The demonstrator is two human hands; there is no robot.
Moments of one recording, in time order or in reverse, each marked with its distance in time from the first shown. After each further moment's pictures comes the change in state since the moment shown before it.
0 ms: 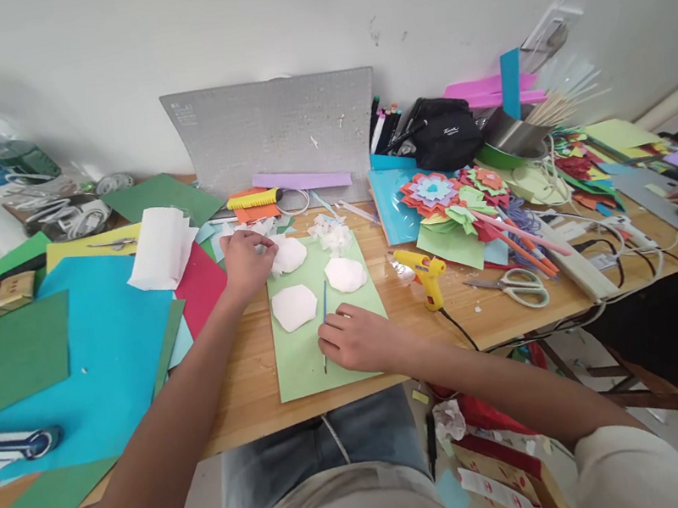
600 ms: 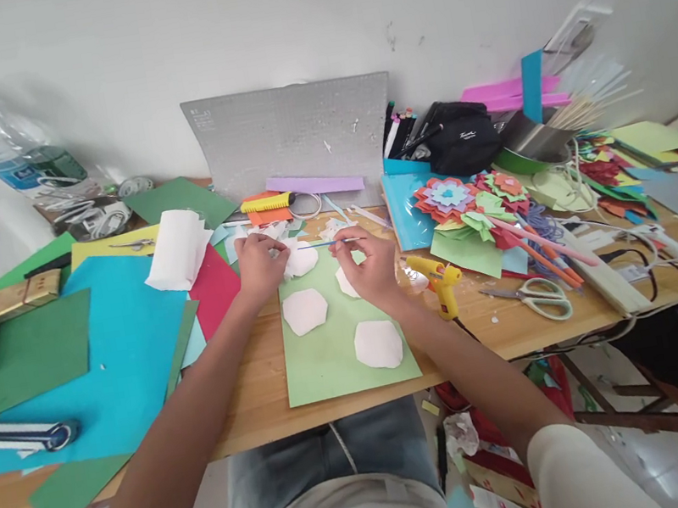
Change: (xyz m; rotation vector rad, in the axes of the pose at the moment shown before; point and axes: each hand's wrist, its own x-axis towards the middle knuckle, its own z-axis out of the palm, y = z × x) left_hand -0.003 0.000 0.002 0.009 -0.001 -0.011; right_hand 0.048 0.074 0.022 0.694 1.043 0.798
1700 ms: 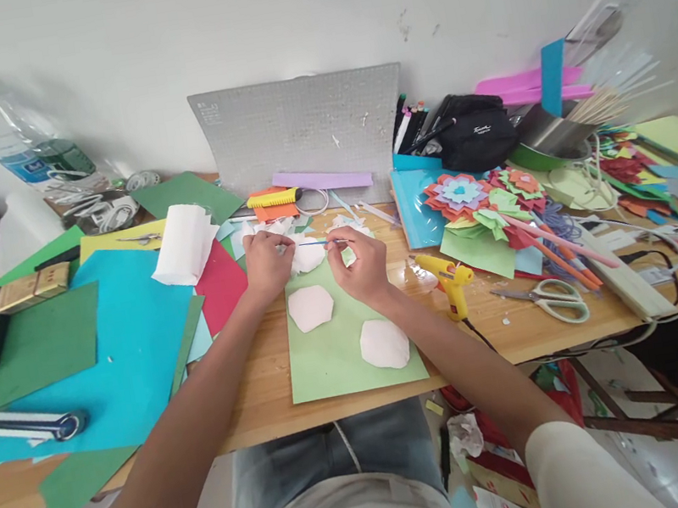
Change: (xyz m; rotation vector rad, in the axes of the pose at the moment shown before) left_hand -0.003 -0.003 0.004 0.033 0.014 0.046; right_hand -0.004 0.005 0.023 -0.125 -0.035 -0.118
